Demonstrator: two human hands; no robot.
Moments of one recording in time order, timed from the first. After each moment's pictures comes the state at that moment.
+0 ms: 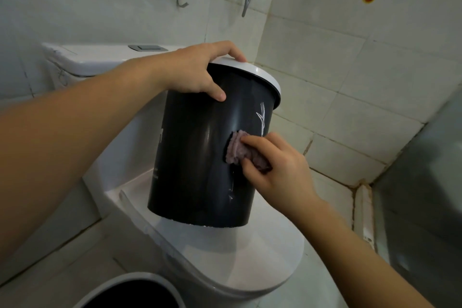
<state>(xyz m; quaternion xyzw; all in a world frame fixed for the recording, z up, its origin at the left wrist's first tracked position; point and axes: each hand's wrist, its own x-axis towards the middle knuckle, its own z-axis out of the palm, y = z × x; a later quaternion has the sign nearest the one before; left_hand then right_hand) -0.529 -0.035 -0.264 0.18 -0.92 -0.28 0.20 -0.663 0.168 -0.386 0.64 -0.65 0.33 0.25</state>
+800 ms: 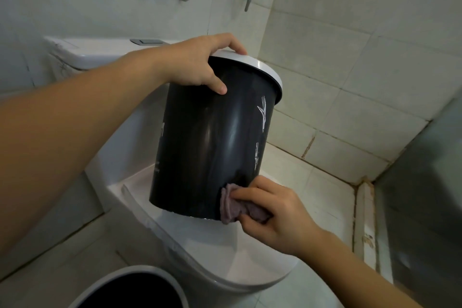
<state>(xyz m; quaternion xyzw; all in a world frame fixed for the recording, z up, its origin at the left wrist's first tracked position) -0.530 -0.038 -0.264 0.19 -0.92 -0.28 0.20 -0.660 0.203 -0.429 0.75 -0.59 0.29 0.10</state>
